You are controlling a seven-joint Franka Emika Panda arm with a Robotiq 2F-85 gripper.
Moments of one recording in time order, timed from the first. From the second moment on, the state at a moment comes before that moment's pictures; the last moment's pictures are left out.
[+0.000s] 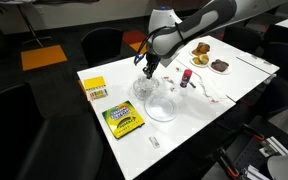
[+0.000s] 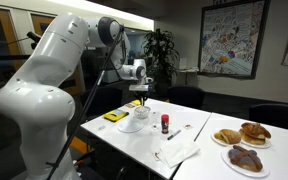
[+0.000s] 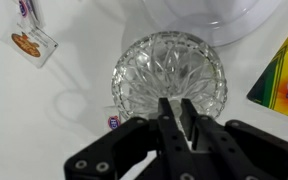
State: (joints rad) arm 0.12 0.64 0.09 -1.71 -0.10 2.43 -0.10
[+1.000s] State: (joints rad) arm 0.12 0.69 0.11 -1.67 -0.09 2.43 -0.11
